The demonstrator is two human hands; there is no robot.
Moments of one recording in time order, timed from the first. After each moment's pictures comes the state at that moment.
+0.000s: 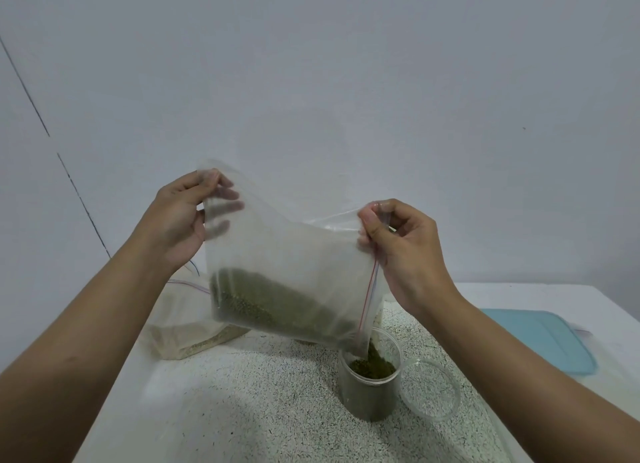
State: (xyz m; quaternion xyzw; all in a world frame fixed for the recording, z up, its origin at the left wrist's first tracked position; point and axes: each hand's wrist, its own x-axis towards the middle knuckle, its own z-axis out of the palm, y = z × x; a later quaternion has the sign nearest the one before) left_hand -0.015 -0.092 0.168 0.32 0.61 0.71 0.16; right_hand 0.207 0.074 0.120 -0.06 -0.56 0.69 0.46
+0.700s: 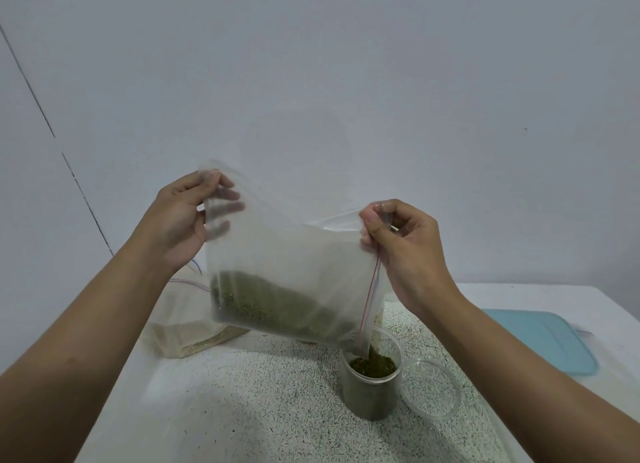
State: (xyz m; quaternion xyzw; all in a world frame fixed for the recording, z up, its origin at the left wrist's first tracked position) left_hand -0.009 -0.096 0.169 0.32 0.61 0.71 0.16; right_hand 0.208 0.075 0.119 -0.06 -0.56 0.68 0.46
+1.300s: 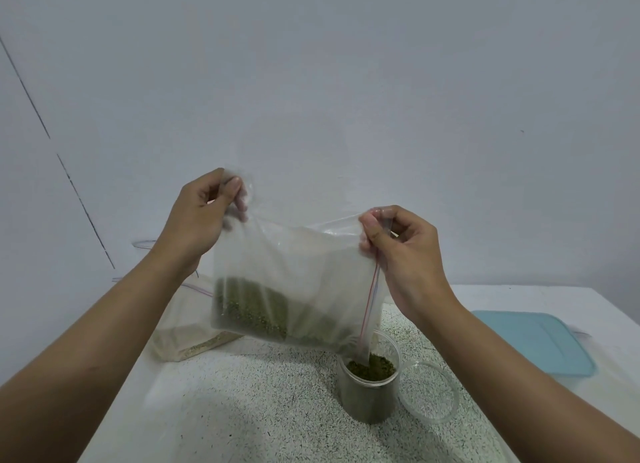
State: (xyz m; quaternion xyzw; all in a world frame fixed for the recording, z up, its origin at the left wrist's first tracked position) left_hand 0.001 -0.079 0.158 0.45 0.67 0.59 -0.02; right_hand 0.208 0.076 0.114 -0.07 -0.55 0.68 0.48
